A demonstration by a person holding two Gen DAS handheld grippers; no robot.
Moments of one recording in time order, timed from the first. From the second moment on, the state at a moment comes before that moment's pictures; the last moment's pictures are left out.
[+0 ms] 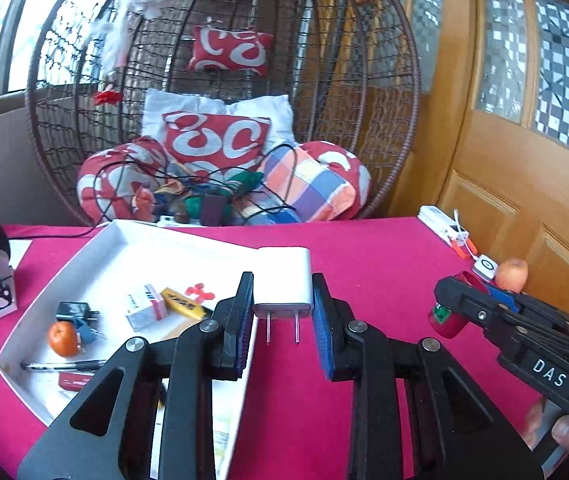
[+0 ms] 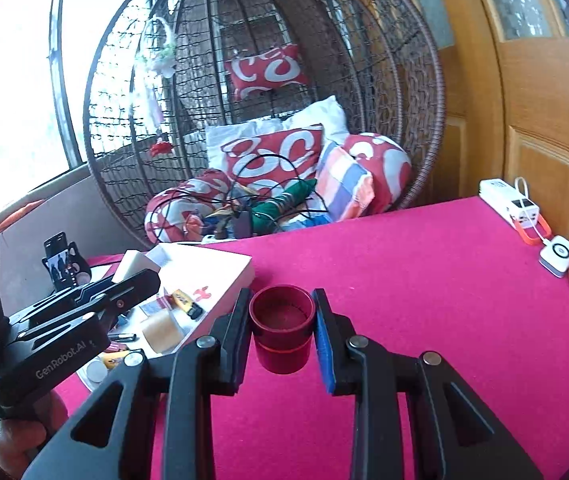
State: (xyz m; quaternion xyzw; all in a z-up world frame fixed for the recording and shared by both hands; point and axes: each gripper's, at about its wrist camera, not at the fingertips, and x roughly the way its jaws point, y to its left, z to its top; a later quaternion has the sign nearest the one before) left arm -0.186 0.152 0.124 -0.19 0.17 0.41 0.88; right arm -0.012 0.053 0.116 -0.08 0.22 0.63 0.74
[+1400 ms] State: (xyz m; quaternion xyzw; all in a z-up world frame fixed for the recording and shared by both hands) left arm -0.272 0.163 0.121 -0.13 0.17 0.53 0.82; right arm -0.133 0.085 0.089 -0.14 0.11 0.65 0.74
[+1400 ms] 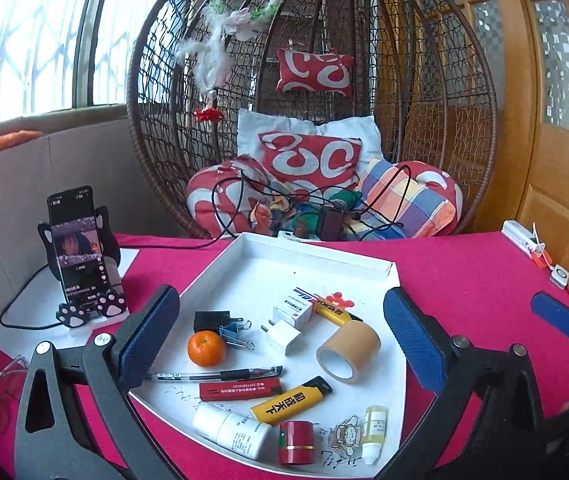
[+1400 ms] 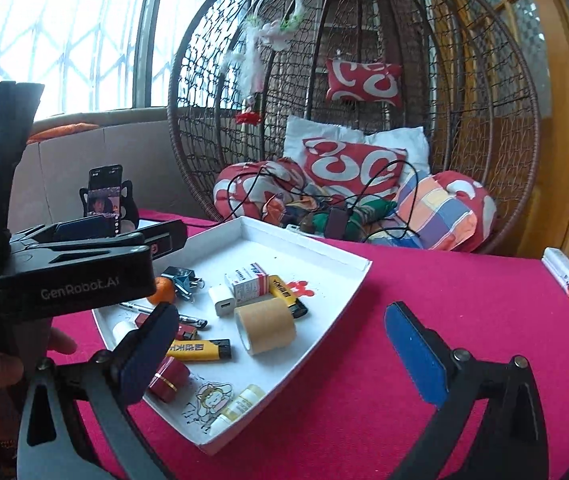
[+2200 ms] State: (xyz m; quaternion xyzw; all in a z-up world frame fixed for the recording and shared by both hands) left arm -0.263 0.045 0.136 -0.13 0.21 0.54 0.81; right arm -0.103 -0.039 0.123 0.01 0.09 0.55 0.83
